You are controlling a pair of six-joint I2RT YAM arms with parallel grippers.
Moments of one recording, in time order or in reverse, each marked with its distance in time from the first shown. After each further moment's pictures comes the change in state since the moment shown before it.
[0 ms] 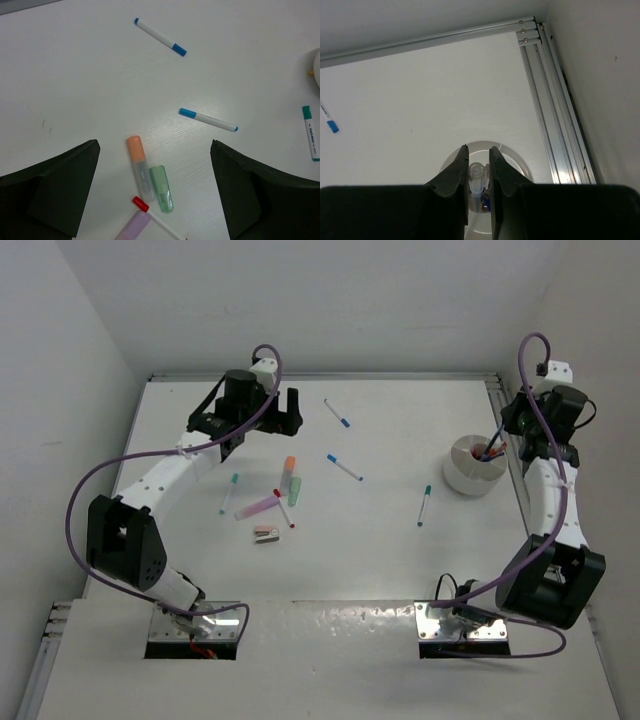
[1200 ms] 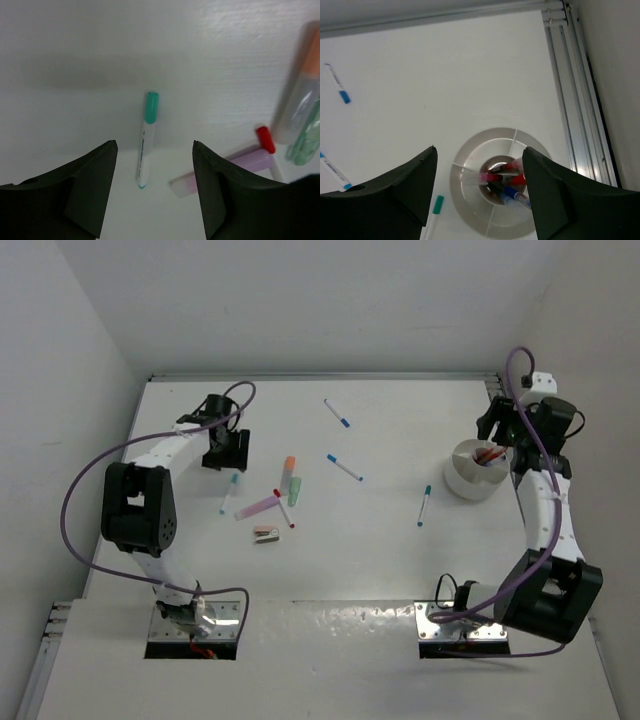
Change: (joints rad) left arm 0.224 0.209 -0.020 -0.370 -0.163 0.064; right arm 0.032 -0.052 -0.136 0.020 -0.036 -0.034
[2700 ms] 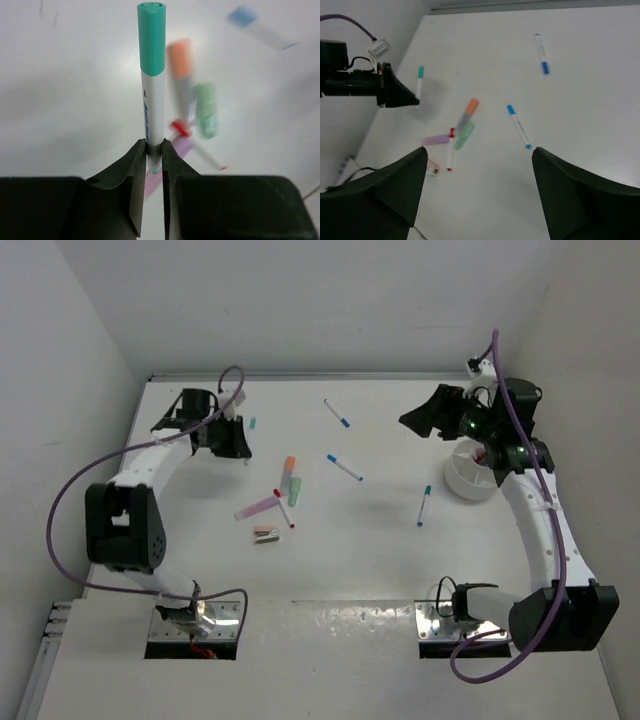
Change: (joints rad) left arm 0.098 -0.049 -0.079 0.047 0.406 0.134; right arm 0.322 -0.101 0.190 -0.239 -0.340 0.318
